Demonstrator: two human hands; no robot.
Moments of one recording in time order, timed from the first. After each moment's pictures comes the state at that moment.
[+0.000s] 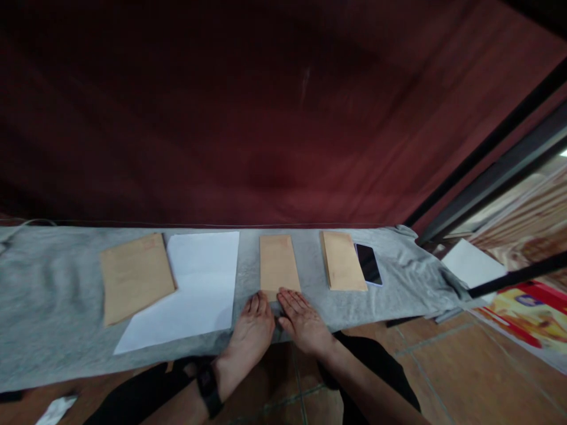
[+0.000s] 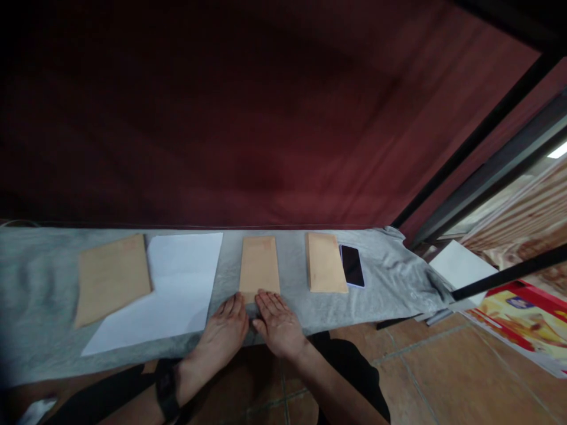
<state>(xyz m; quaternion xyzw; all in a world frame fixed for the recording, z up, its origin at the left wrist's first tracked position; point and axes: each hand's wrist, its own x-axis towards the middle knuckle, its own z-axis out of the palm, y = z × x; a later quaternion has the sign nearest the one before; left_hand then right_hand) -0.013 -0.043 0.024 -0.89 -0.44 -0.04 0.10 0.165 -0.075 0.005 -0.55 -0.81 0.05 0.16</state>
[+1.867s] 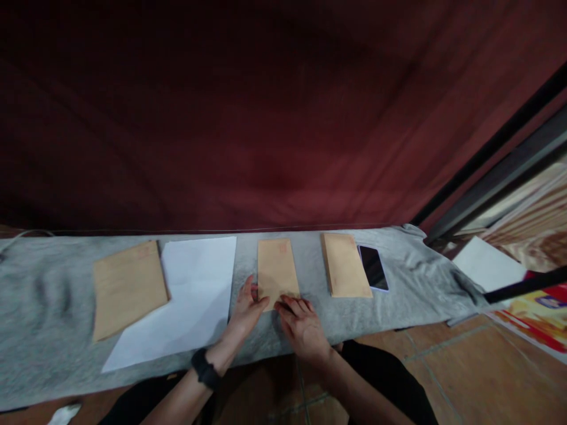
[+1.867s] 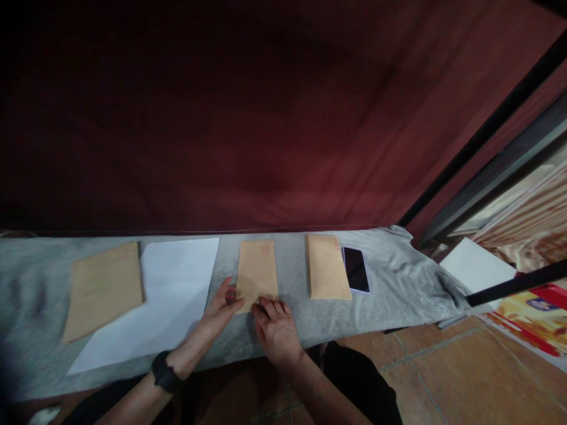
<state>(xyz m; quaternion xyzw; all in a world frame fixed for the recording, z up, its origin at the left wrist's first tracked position) -0.008 0.031 -0.003 -0.53 -0.59 -0.38 -0.48 0.162 -0.063 0.008 -0.58 -0.78 0.04 0.22</state>
